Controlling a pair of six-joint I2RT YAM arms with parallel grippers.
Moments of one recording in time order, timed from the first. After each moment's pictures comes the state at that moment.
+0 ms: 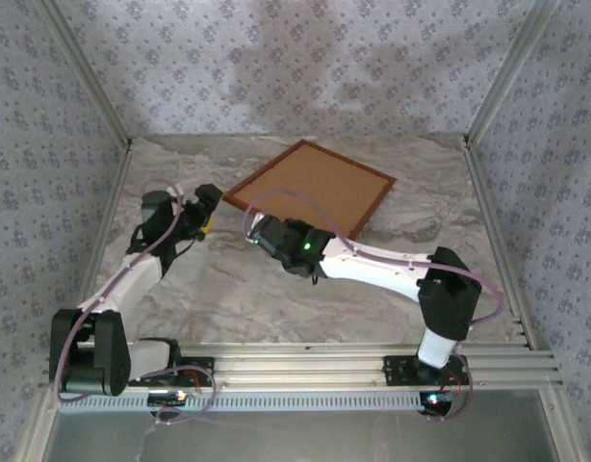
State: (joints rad) left arm -0.07 1.22 0.63 0.12 0.44 -1.13; right arm 1.05 1.71 1.36 -0.56 0.67 -0.35
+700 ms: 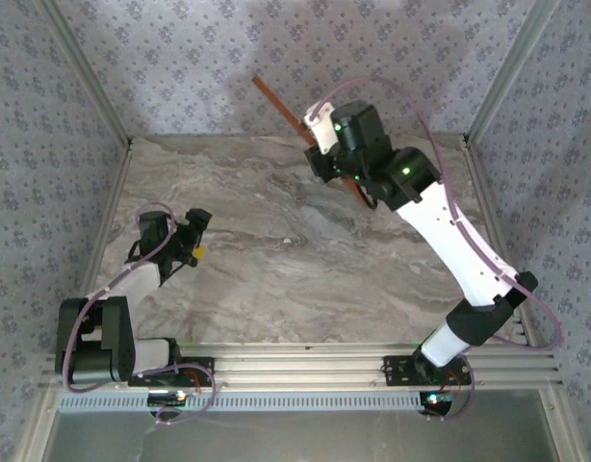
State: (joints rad) left arm 0.01 1.28 0.51 0.09 0.43 -1.17; right arm 0.70 1.58 1.99 -0.92 0.15 -0.10
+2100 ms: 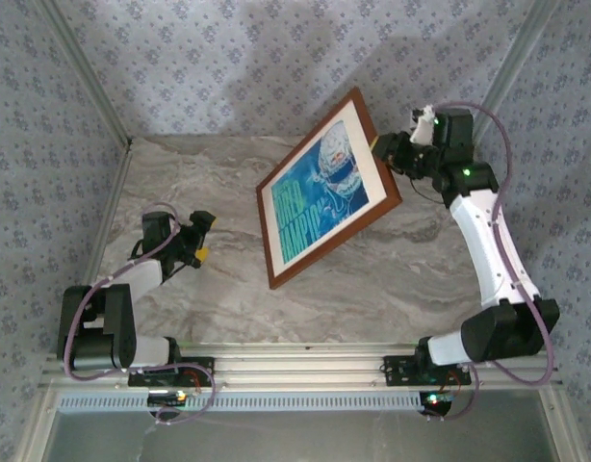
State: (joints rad) left arm 0.01 1.35 0.51 0.13 0.48 -1.16; right arm 0.10 1.38 1.47 -0.58 -0.55 0.65
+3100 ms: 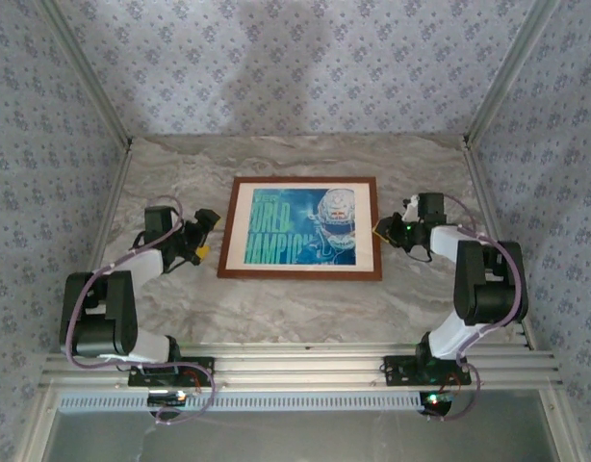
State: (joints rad) left arm 0.01 1.43 0.59 0.05 0.53 -1.02; right arm -0.03 1.64 0.78 -0.10 -0.58 0.55
